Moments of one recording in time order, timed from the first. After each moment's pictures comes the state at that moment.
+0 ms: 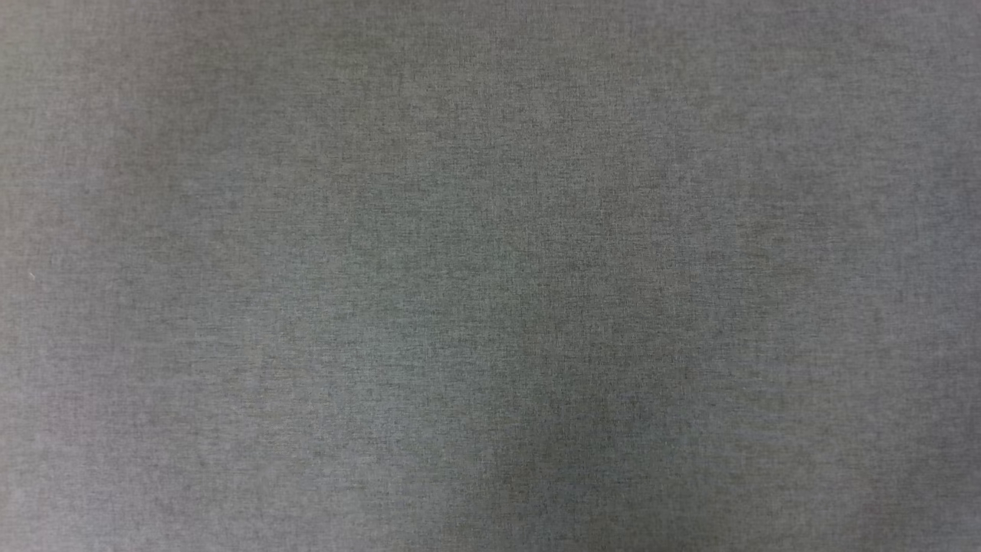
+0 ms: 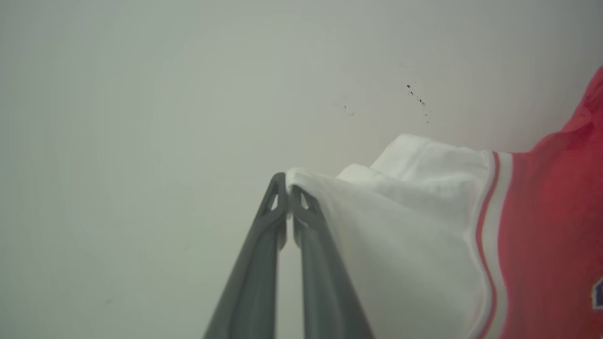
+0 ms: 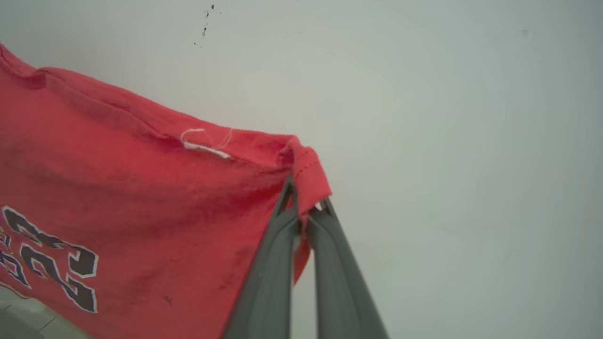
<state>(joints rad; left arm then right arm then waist) -1.98 0.62 -0.82 0.67 -0.40 -0.03 -0.17 -1.88 -0.56 0.62 0.66 0.44 0.13 0.21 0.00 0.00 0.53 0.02</state>
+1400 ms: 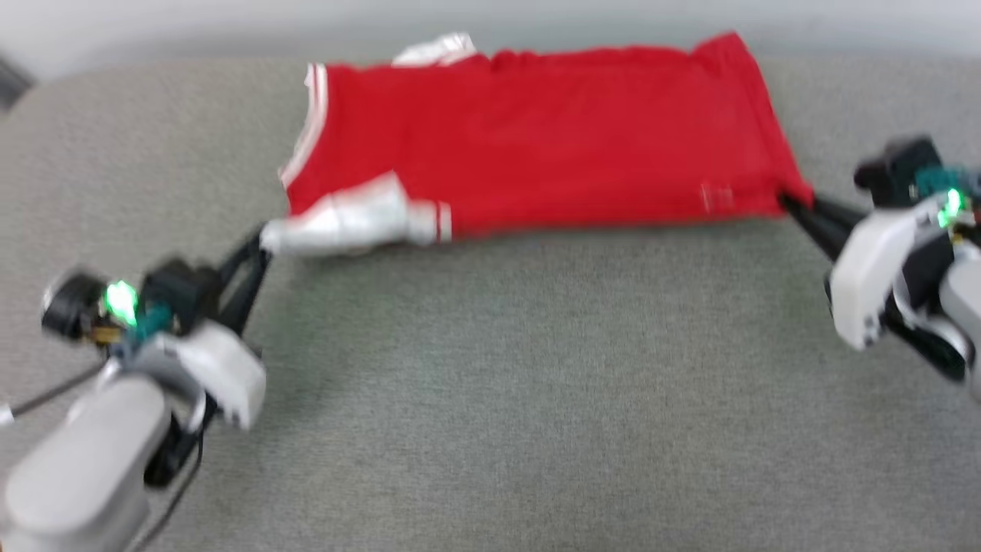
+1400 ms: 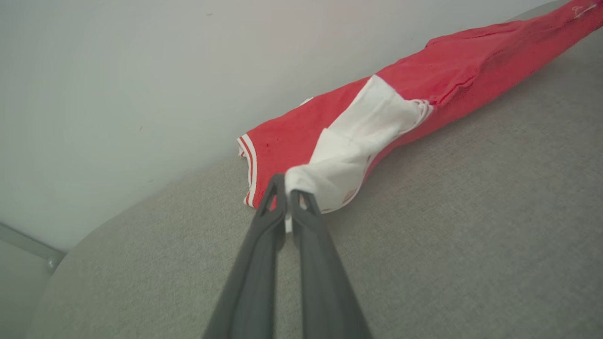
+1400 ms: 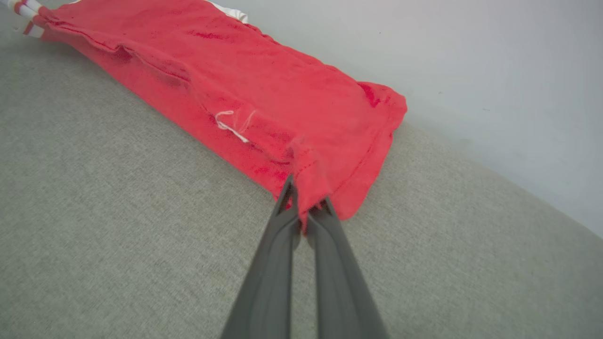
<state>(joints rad) -0.62 0.71 -0.77 0.34 -0.60 0.04 -0.25 -1.00 -0.67 1.17 0.64 0.92 0.13 -0.10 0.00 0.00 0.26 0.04</state>
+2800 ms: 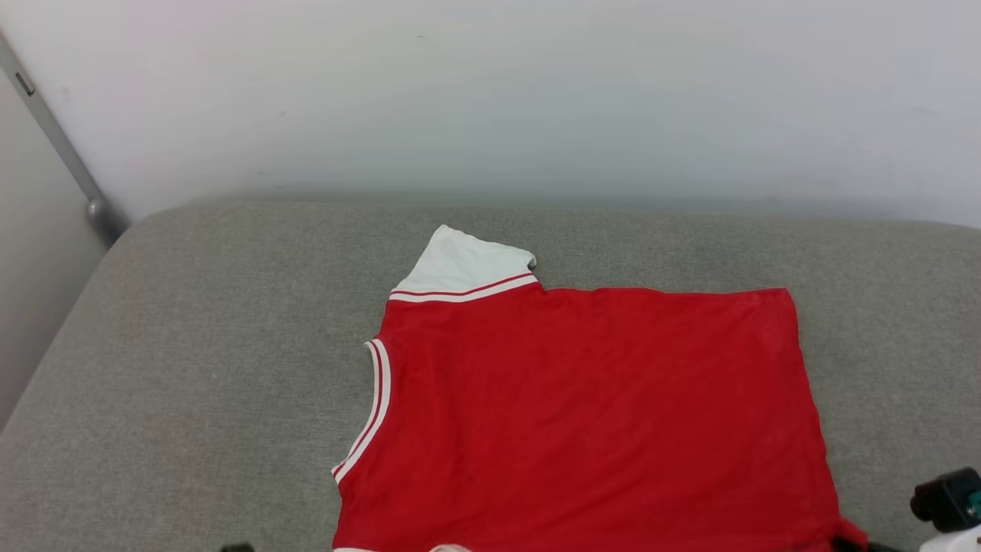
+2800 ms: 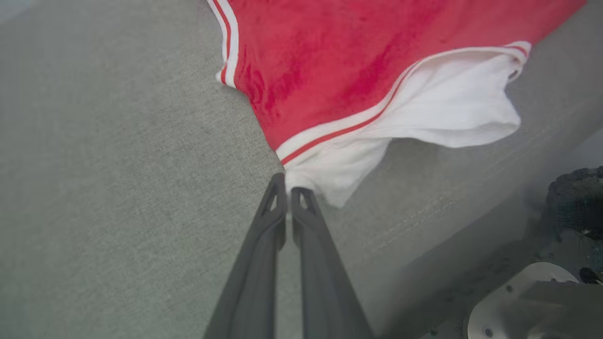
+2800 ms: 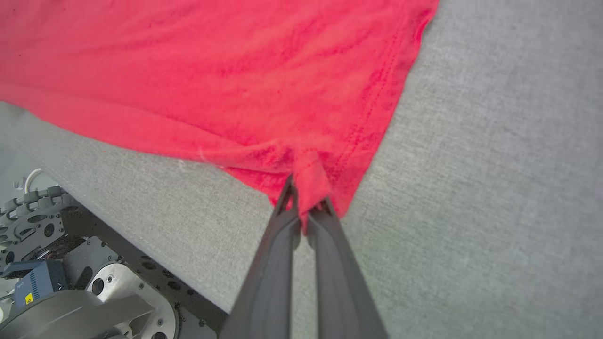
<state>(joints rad) -0.07 0.88 -0.96 0.04 -0.72 0.14 -0.08 -0.18 -0.91 0.91 0.29 1.04 0.13 0.02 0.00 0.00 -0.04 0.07</state>
